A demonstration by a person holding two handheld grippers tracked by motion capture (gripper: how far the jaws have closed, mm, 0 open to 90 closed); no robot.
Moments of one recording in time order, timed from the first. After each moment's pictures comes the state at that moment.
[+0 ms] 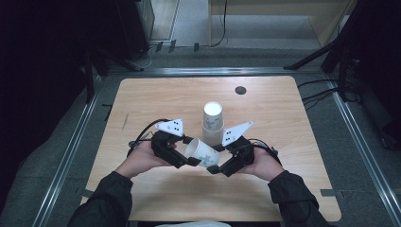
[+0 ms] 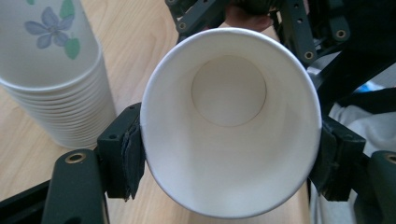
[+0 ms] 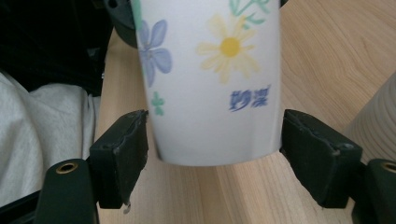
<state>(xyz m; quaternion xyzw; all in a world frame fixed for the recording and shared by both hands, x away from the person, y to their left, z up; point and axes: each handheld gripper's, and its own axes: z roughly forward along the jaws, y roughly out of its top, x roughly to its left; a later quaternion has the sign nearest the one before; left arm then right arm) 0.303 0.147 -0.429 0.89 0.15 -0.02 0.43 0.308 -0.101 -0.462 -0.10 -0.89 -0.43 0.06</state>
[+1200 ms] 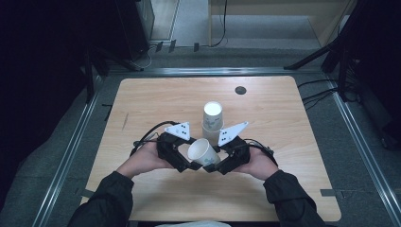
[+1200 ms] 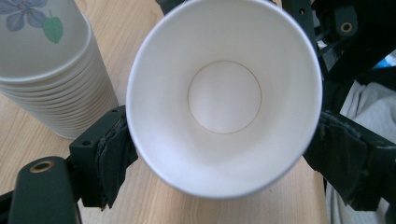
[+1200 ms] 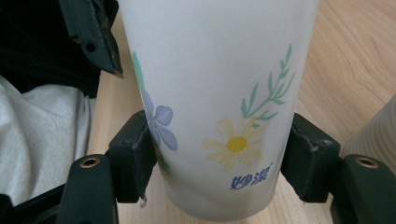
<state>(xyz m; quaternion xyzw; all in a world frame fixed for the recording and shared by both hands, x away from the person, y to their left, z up) 0.301 0.137 -0.437 0.90 0.15 -0.02 0.40 0.313 -0.094 -0.471 -0.10 -0.89 -0.44 0.07</state>
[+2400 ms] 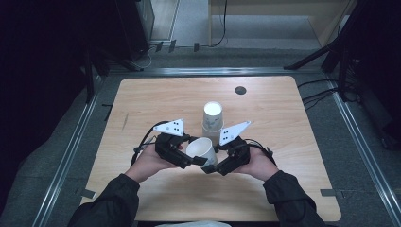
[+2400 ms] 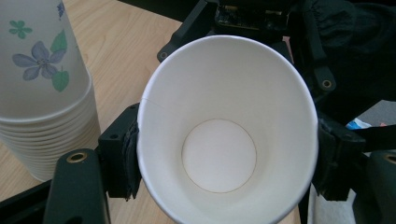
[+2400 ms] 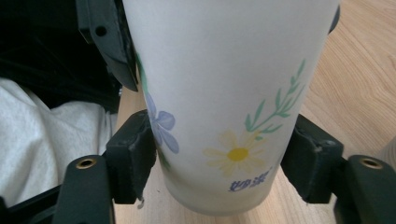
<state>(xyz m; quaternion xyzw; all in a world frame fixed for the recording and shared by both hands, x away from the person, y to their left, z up) 0.298 0.141 -0.437 0.85 0.16 -0.04 0.50 0.309 -0.093 -0.466 -0.09 -0.88 -0.46 0.09</state>
